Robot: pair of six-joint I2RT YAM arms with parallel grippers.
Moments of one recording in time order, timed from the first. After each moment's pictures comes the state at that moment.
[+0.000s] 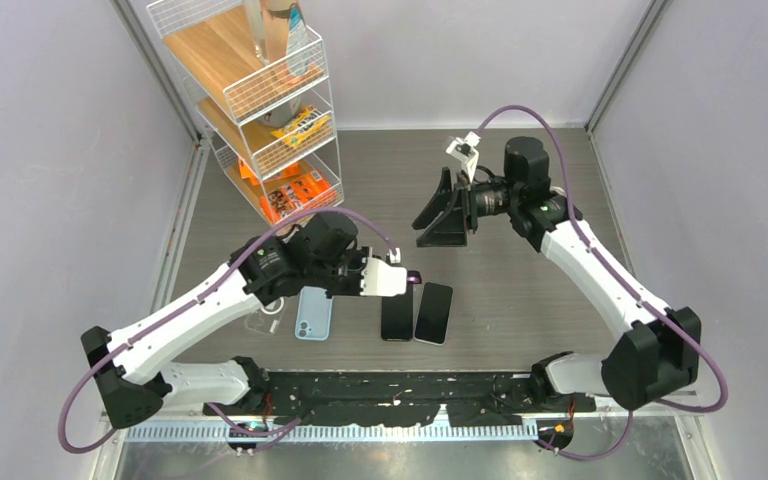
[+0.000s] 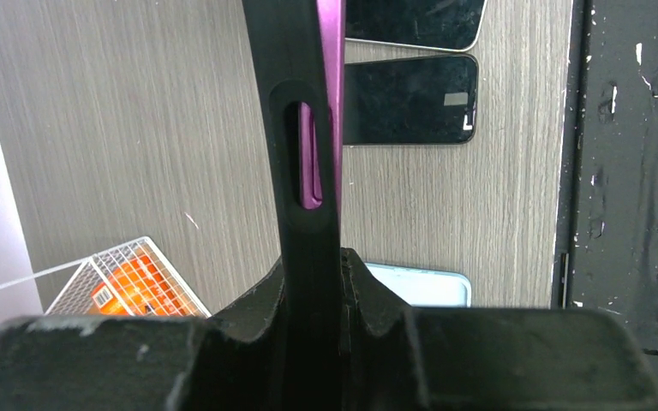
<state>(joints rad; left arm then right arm) -0.95 1.17 1.23 -0.90 0.16 0.76 0.36 1.33 1.13 -0.07 -1.33 0.34</state>
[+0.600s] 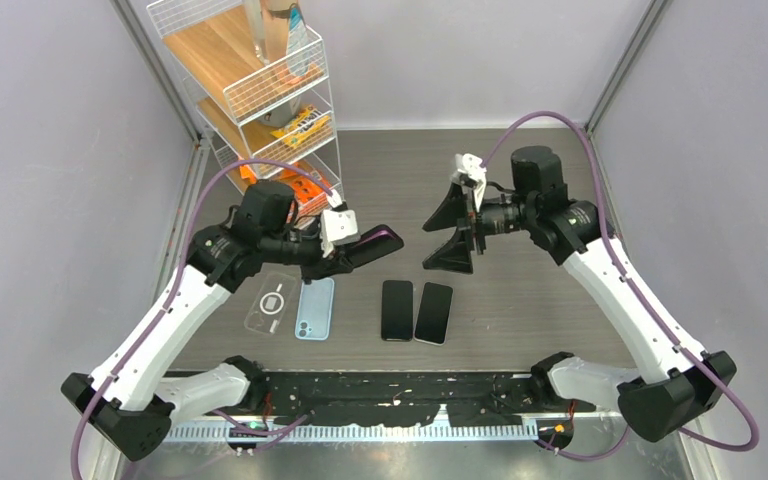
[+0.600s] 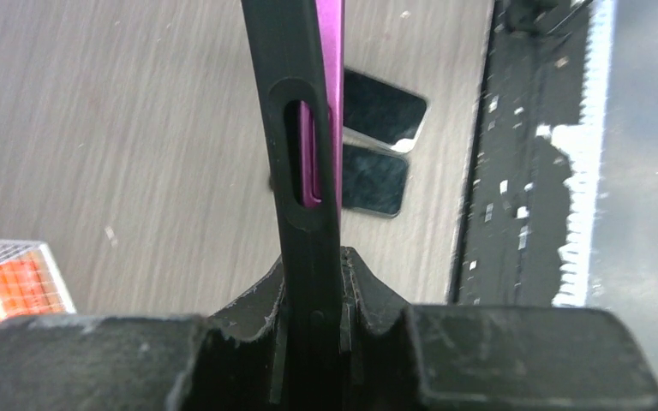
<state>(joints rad) -0.60 1.07 1.23 -0.89 0.60 0.55 0.41 1.15 1.26 -0.59 -1.09 -0.23</state>
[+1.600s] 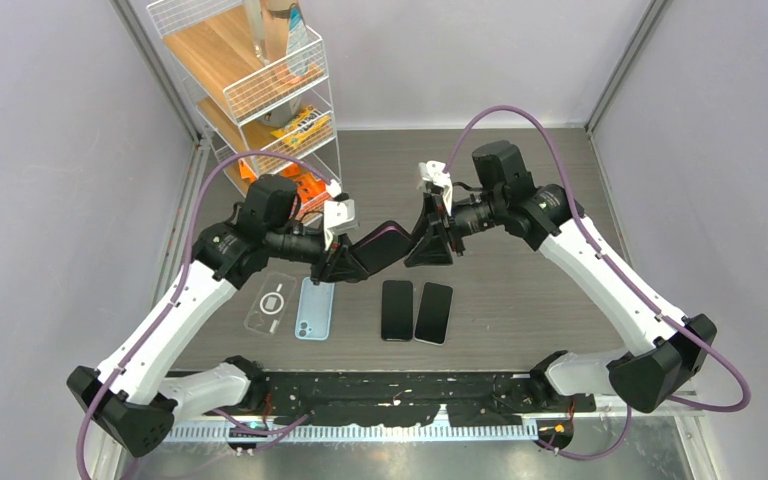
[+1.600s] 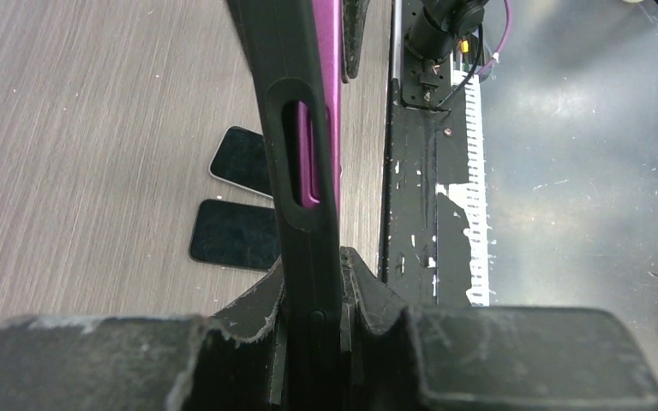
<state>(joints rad) -0.57 1.09 1.21 -0.76 0.88 0.36 0.57 1.30 1.38 -0.74 -1.05 -0.37</state>
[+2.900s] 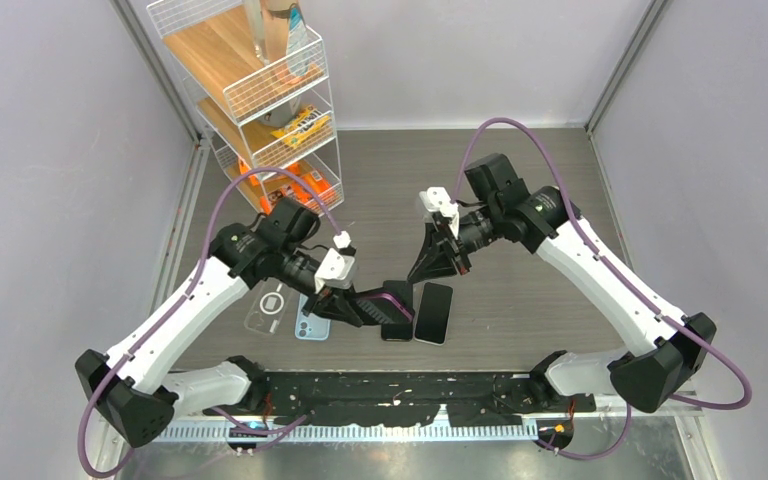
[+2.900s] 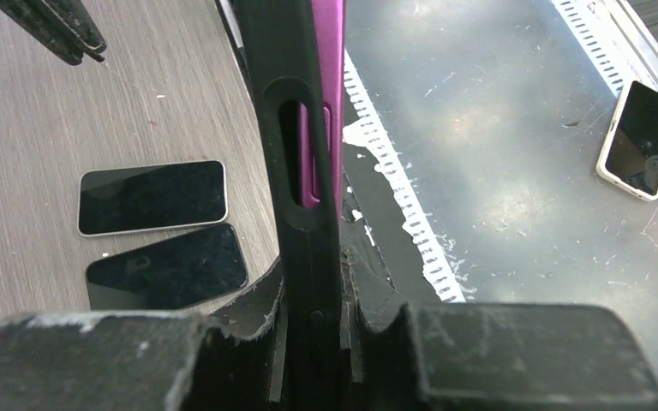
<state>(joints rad) -0.64 1.13 1.18 -1.12 1.15 0.92 0.60 1.30 1.38 -0.94 -1.19 -0.71</state>
